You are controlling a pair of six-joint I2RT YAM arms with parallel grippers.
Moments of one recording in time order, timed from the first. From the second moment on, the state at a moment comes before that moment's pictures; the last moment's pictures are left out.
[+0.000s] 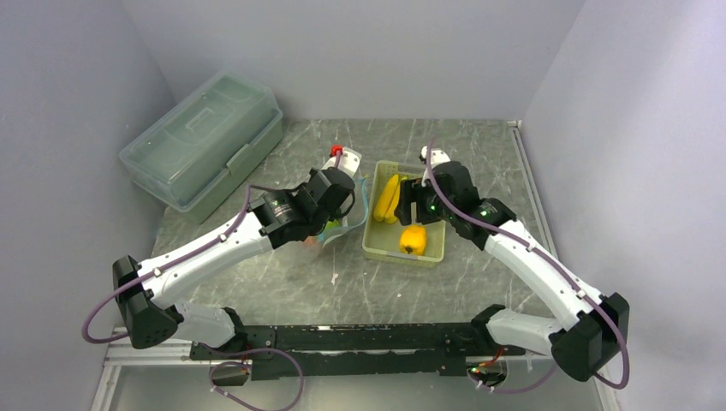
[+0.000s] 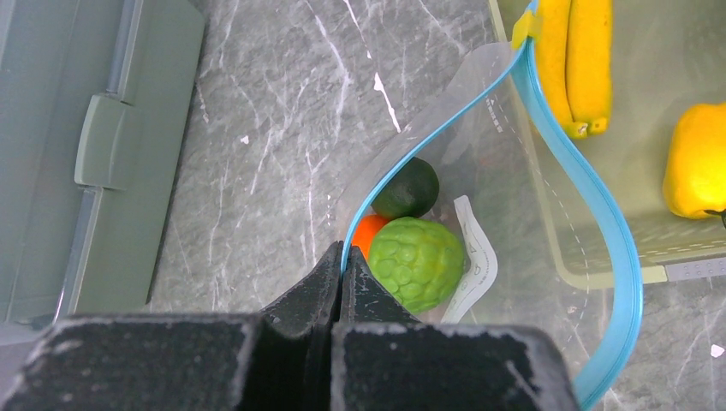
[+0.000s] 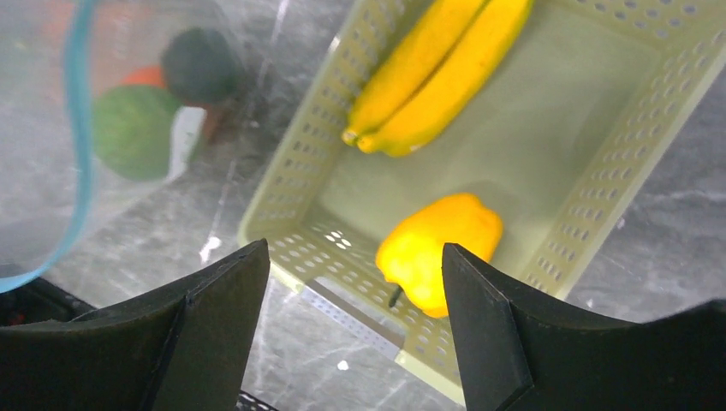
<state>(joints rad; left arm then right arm) -0.97 1.35 1.35 -0.72 -0.67 -0.18 0.55 1.12 1.01 -0.53 -0.03 0.33</state>
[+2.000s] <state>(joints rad) -0.97 1.31 1.31 -0.72 -0.66 -0.18 0.64 1.10 0.95 -0.54 0.21 0.47</state>
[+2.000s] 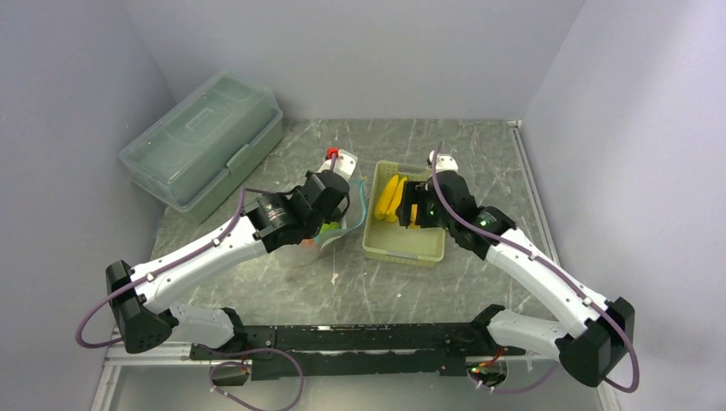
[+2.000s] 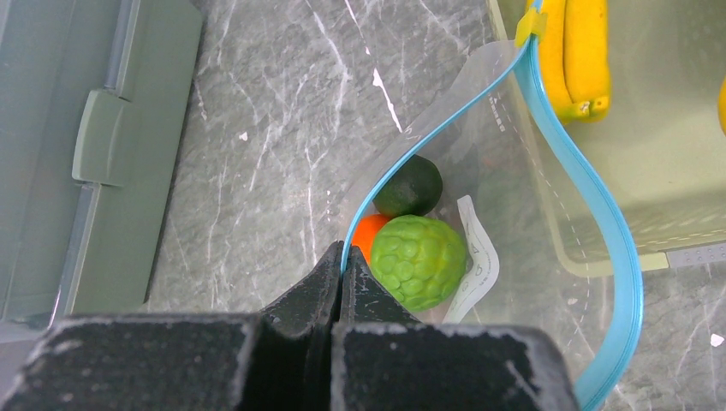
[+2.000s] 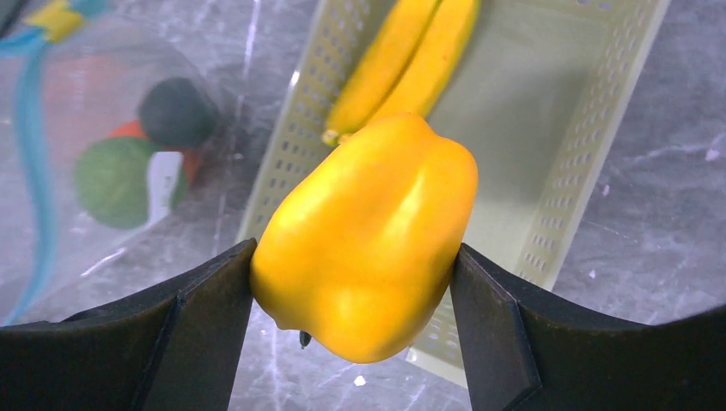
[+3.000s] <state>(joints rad) -0.97 1.31 1.31 -0.72 -0.65 -0.18 0.80 1.09 1.02 -0.17 -0.14 0.64</state>
